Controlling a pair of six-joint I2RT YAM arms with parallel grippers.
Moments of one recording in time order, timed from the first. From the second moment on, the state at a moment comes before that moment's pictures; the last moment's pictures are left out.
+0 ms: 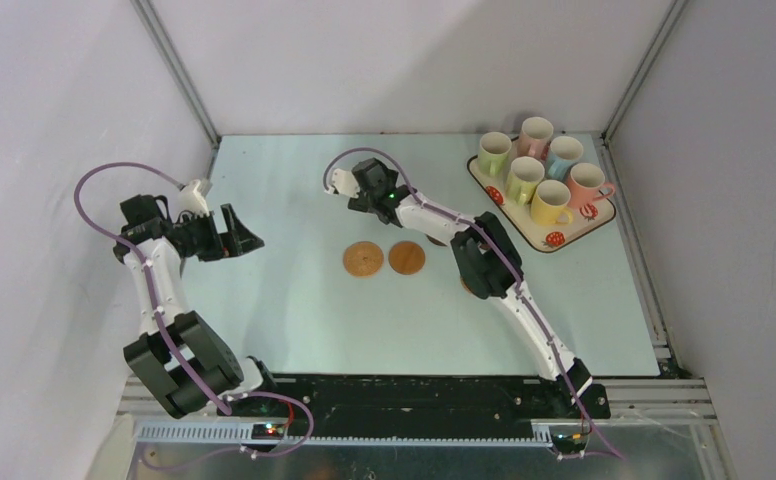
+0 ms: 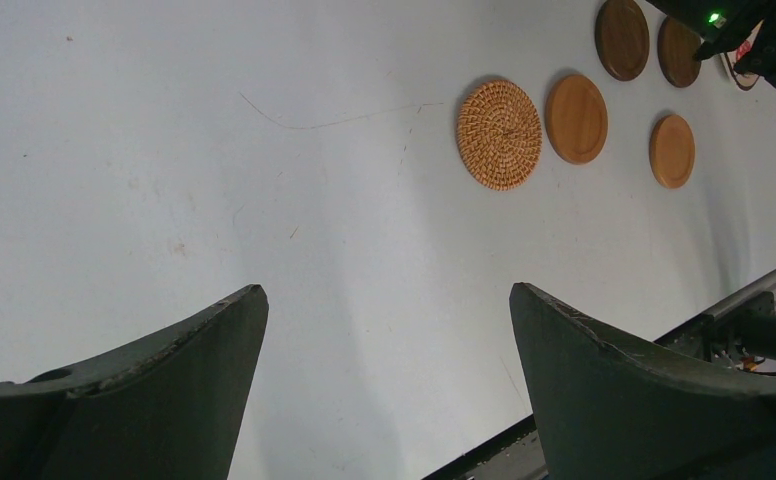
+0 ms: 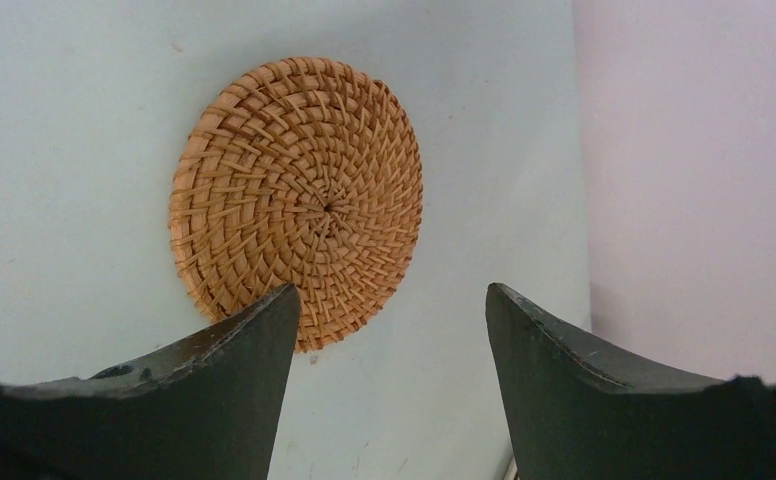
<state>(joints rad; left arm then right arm) 0.57 1.29 1.09 -0.90 0.84 0.35 0.74 2.54 2.13 -0.24 0.32 -0.81</state>
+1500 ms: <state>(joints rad) 0.62 1.27 1.10 -1.04 0.93 0.50 0.60 1.92 1.39 -0.40 0.29 -0.46</state>
